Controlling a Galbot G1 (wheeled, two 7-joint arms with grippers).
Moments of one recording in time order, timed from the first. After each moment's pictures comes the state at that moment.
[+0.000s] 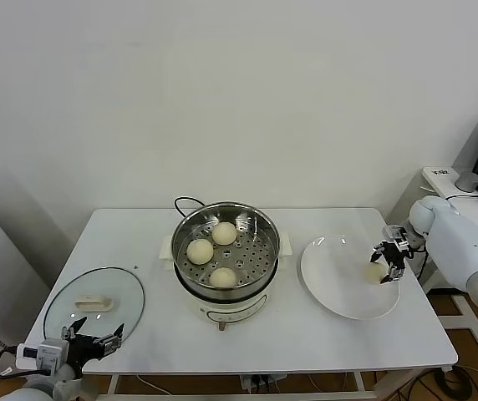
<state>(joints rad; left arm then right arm) 1.64 -0.89 -0.58 -2.15 -0.59 0.55 -0.26 0.04 0.95 -0.59 0.44 -0.31 0.37 -1.17</state>
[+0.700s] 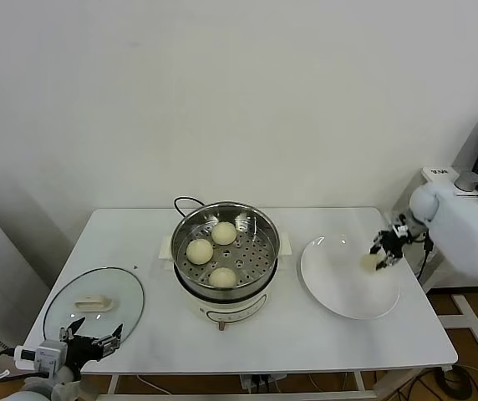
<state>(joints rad) 1.67 -0.90 -0.60 -2.18 -0.57 0.56 -0.26 0.25 0.84 -0.94 0.67 0.05 0.20 -1.22</state>
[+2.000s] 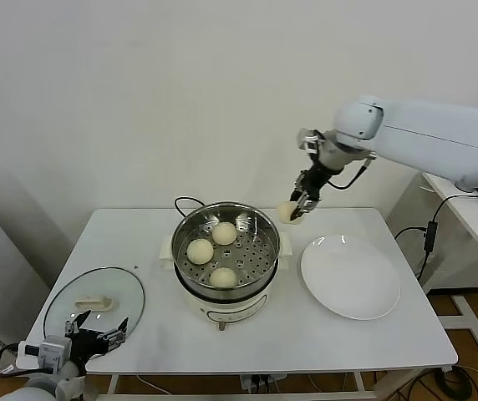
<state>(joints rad) 1.64 -0.90 -0.58 -2.20 -0.57 0.56 -0.27 0.90 1.06 -1.69 1.19 0.94 -0.38 -1.00</state>
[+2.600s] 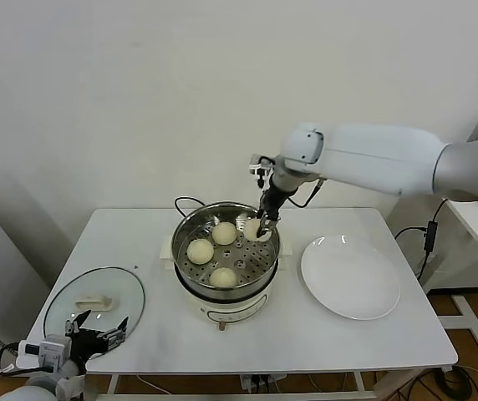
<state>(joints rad) 1.63 -0.90 -0.58 -2.18 -0.57 0.56 -0.26 0.79 1.21 -1.65 1.19 0.98 -0.50 -0.85</state>
